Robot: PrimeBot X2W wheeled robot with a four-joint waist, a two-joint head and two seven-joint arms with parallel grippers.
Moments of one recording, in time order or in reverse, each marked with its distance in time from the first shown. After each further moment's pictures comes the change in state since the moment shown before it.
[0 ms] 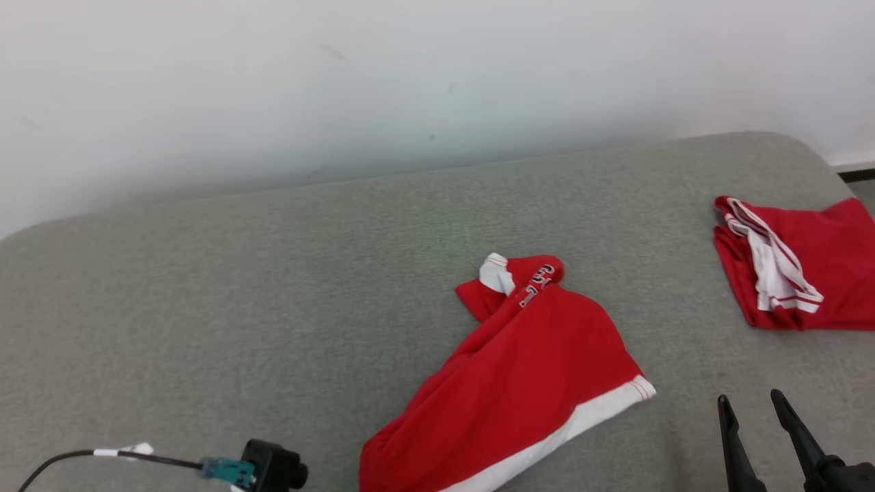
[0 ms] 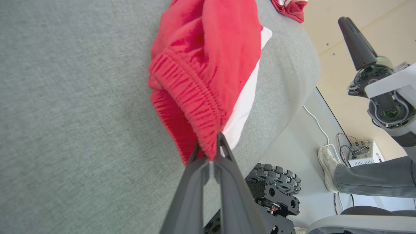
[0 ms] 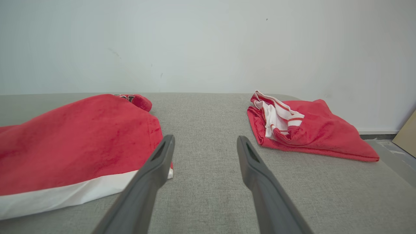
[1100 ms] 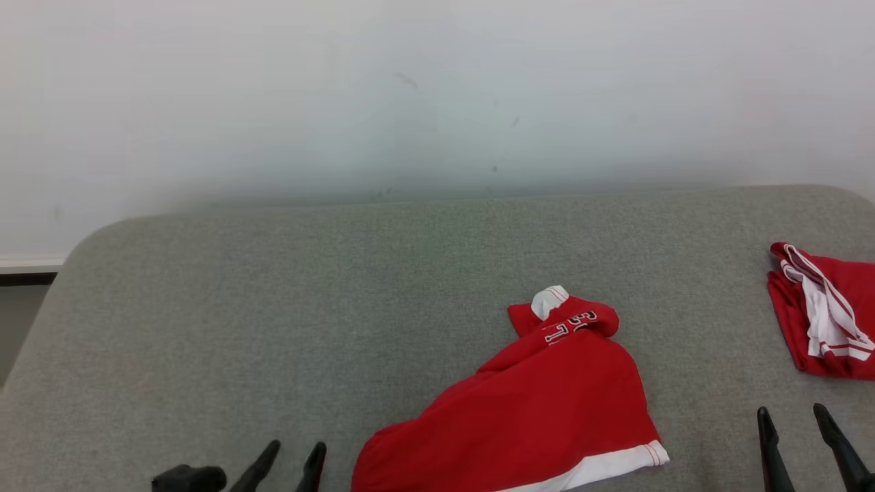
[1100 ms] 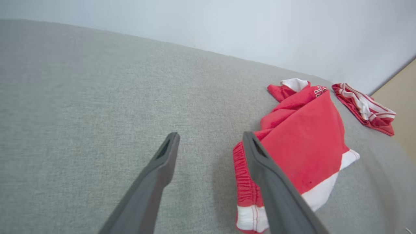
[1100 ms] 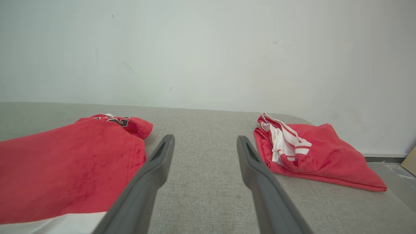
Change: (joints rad) left arm 0.146 -0.107 0.192 0.142 0.147 0.192 -0.420; right arm 0.058 -0.015 -0.065 -0.042 -0.008 0.000 0.000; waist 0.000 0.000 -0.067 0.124
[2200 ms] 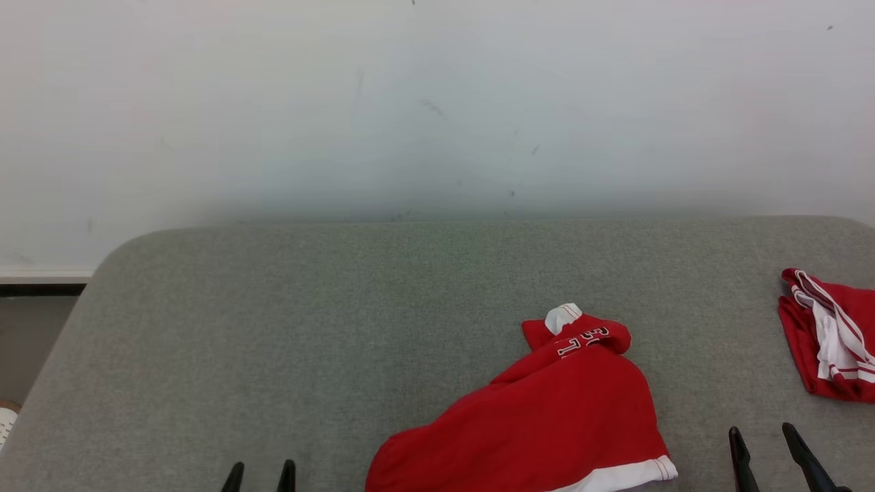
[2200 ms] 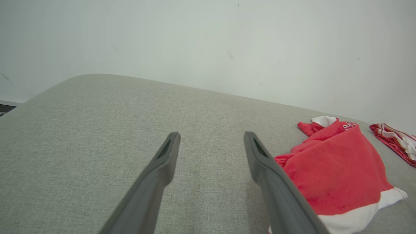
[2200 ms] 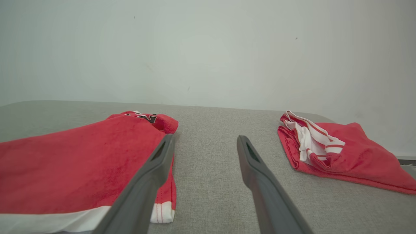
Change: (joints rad) left arm 0.267 -0.507 0.655 0.043 0.689 -0.264 -0.005; right arm 0.016 0.018 0.043 0.043 0.002 0.000 0.000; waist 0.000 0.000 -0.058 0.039
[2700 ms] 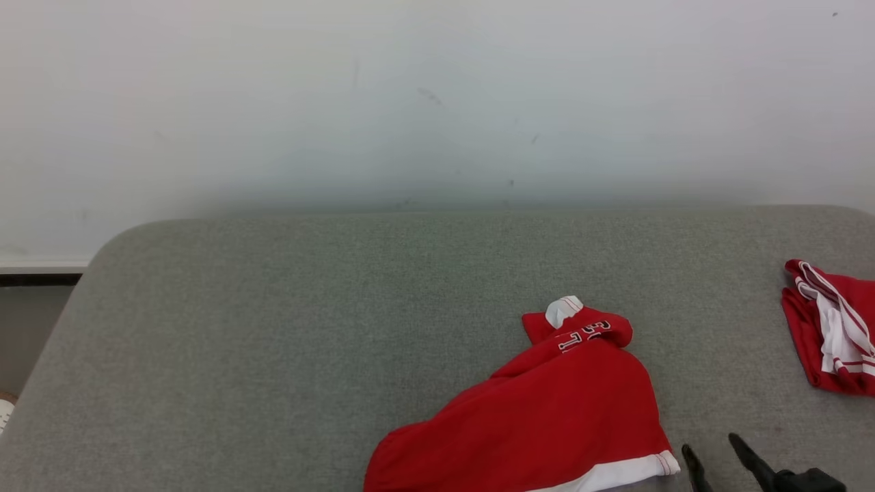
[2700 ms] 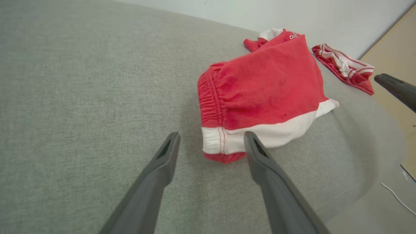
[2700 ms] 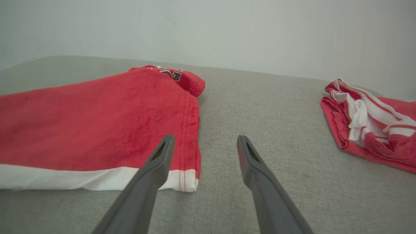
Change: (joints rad) left arm -0.042 0.134 -0.284 0.101 -0.146 -0.015 0.116; right arm -0.076 -0.114 0.185 0.079 0.112 0.000 0.093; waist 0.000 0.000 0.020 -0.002
